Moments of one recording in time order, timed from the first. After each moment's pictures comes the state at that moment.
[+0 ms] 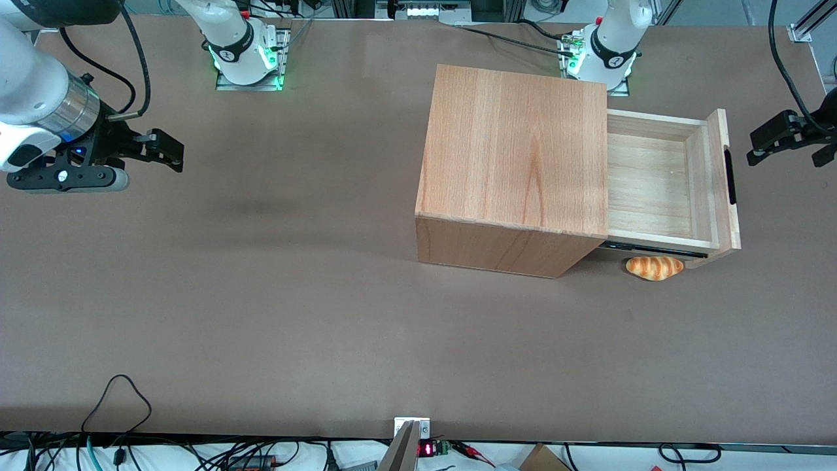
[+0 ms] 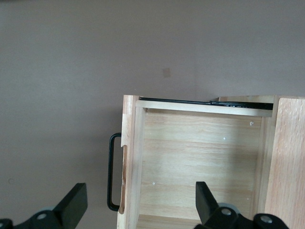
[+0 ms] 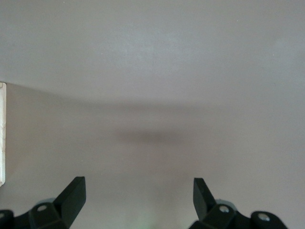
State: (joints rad) arm 0.03 0.00 0.00 -1.51 0.04 1.54 0.06
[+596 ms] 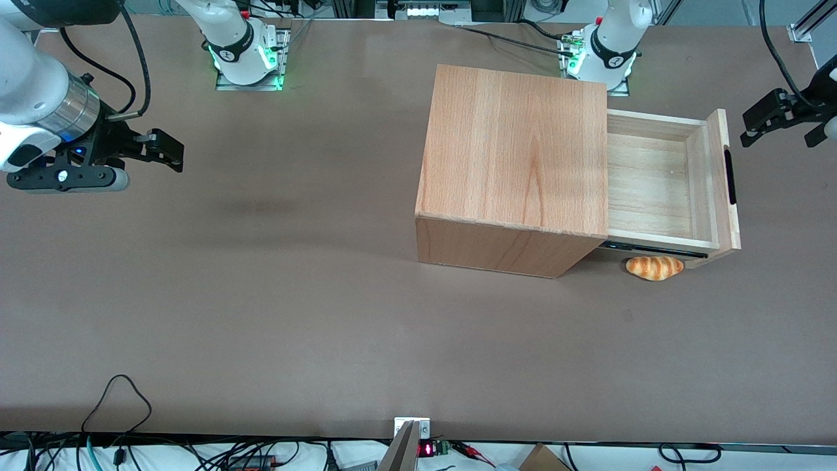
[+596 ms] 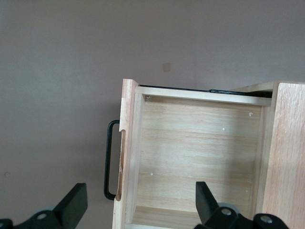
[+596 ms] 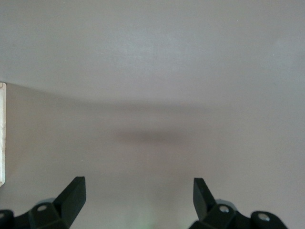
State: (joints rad) arm 0.03 -0.12 0.01 -1.66 0.03 1.60 0.04
